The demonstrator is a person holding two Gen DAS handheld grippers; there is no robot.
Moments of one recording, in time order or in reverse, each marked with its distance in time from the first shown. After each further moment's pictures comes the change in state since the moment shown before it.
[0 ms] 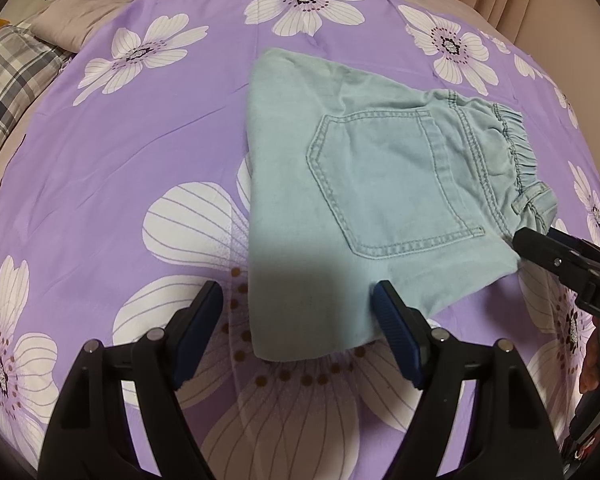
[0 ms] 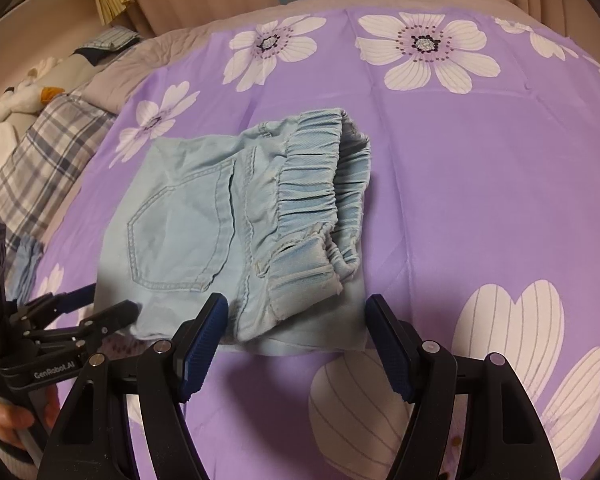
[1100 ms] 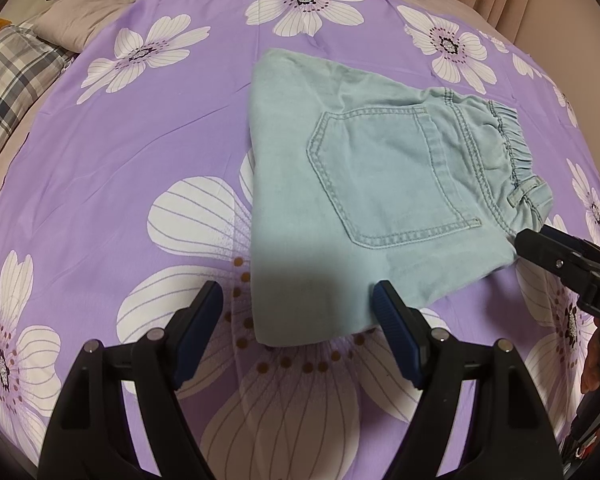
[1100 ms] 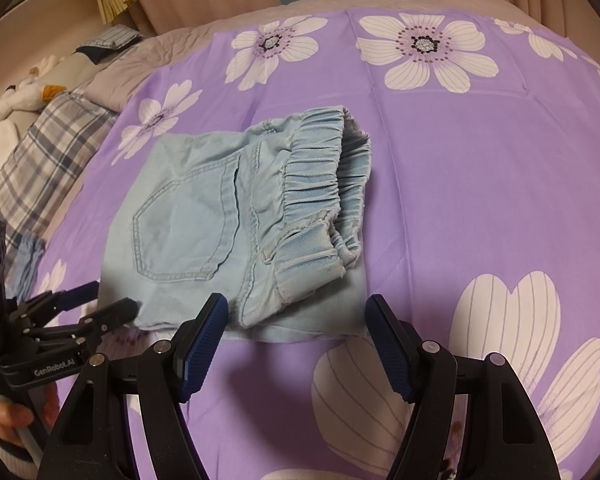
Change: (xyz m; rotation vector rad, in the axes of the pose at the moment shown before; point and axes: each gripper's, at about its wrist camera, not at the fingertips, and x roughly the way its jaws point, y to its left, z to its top) left arm -0.005 0.001 -0.003 0.000 0.001 0.002; right arm -0.004 0.002 -0.004 -0.003 -0.002 -0.005
